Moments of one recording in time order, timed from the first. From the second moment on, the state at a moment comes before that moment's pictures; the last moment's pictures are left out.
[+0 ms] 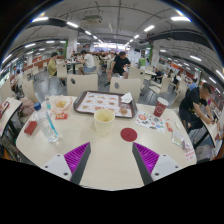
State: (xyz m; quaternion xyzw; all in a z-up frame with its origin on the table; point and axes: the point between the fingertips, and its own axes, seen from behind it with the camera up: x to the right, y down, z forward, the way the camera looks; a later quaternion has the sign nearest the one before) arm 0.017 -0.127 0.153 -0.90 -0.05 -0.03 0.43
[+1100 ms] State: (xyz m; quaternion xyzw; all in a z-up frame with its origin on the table) arm -0.281 -0.009 0.080 -0.84 -0.04 0.02 0.54
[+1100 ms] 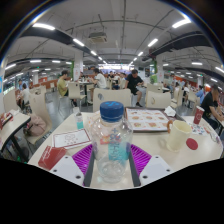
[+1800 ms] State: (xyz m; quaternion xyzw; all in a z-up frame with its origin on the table) arm -0.233 0.056 0.231 -0.73 0.24 0.41 0.50
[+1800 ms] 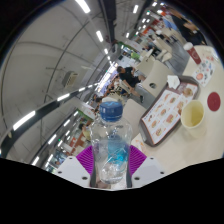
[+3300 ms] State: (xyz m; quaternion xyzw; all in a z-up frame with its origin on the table) arm 0.100 0.091 0.085 -0.84 -0.03 0.01 0.54
